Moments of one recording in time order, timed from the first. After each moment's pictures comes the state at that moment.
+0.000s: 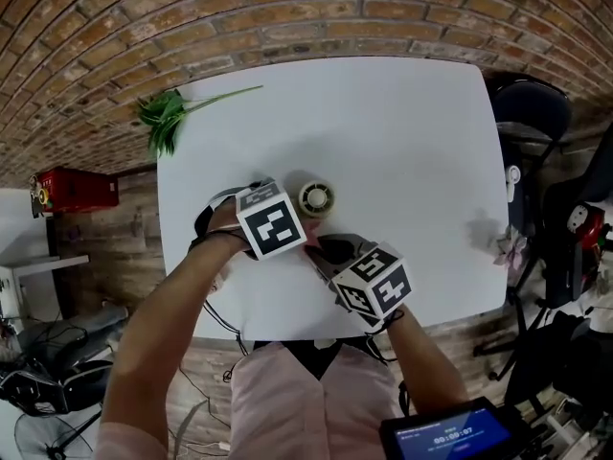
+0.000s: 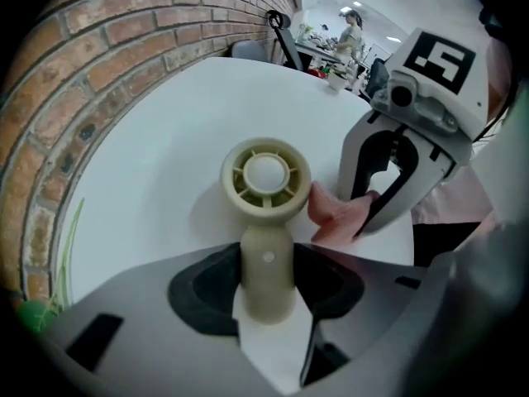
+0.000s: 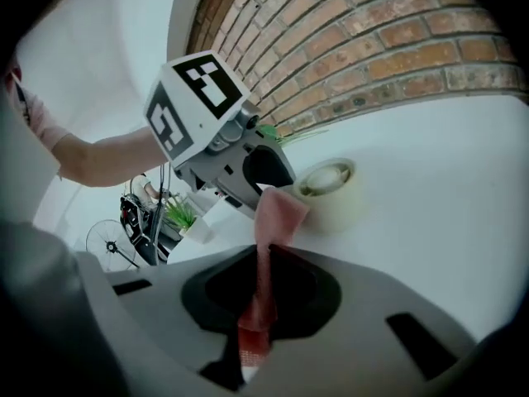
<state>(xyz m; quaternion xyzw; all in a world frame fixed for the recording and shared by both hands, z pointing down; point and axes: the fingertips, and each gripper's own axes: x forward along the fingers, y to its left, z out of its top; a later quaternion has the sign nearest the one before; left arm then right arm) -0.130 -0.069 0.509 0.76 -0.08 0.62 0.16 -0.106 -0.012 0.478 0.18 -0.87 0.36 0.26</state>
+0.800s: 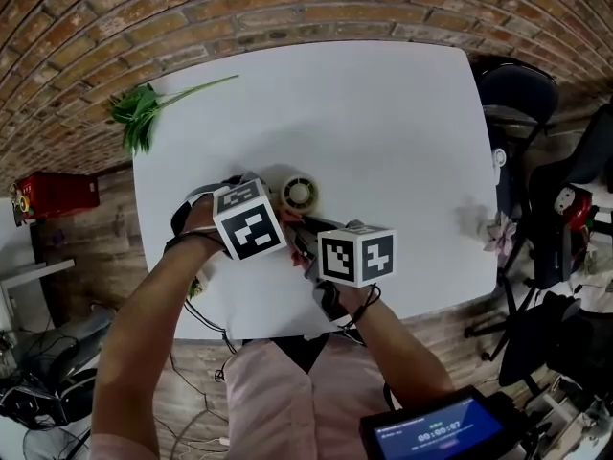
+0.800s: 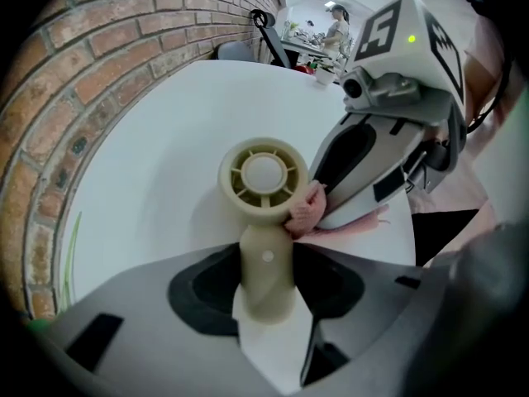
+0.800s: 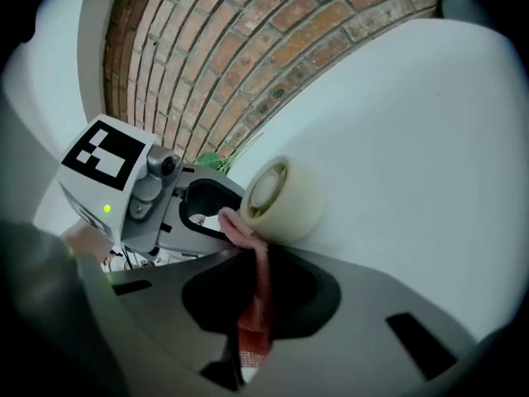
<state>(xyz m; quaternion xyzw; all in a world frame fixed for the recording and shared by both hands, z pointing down) -0.127 -0.064 0.509 0.77 -0.06 0.62 0.13 -0.103 -0.046 0.494 0.32 -0.75 0.56 0.18</state>
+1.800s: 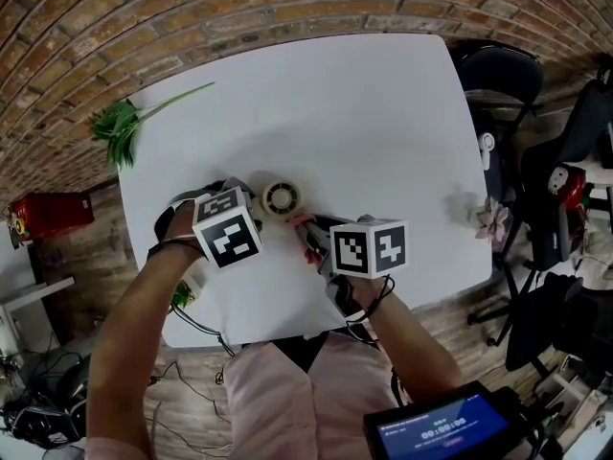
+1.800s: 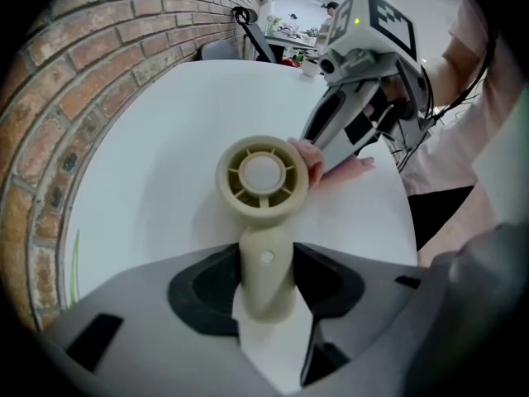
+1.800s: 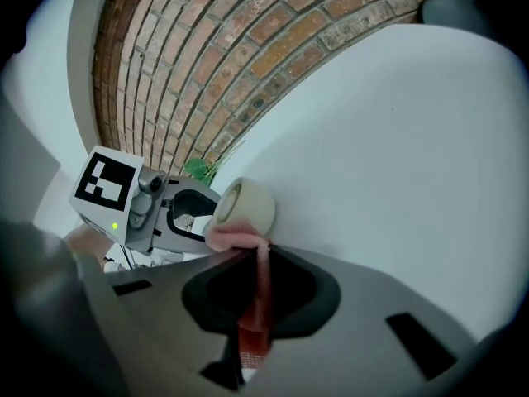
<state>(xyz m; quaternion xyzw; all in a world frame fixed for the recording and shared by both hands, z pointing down) -0.129 -0.062 0.509 0.77 -0.02 0.63 0.09 -0.057 -0.049 0.500 0.34 -0.73 0.57 0.19</state>
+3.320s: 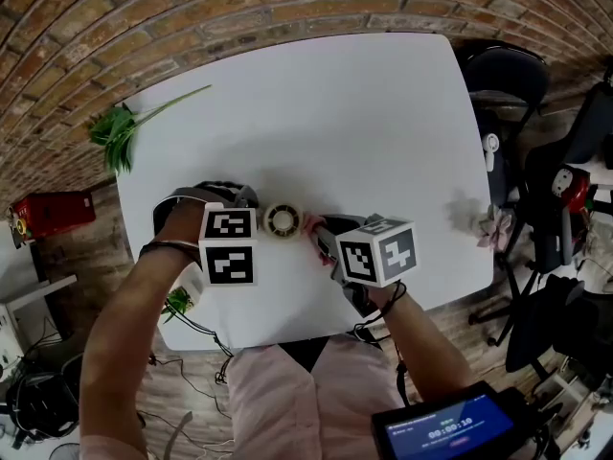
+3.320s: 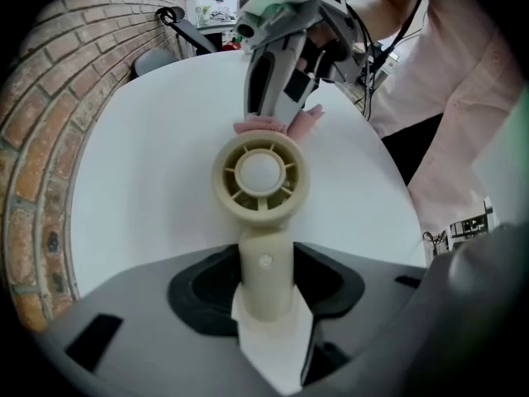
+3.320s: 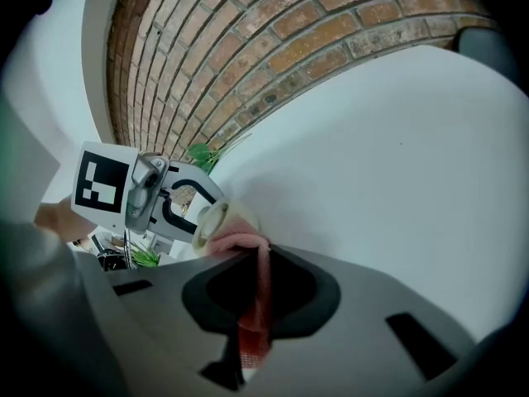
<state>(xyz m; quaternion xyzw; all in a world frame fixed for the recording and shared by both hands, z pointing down) -0.128 -0.054 0.510 0.74 0.12 0.66 -0.04 -0.038 -0.057 0.501 0.31 -0.76 0.51 0.25</state>
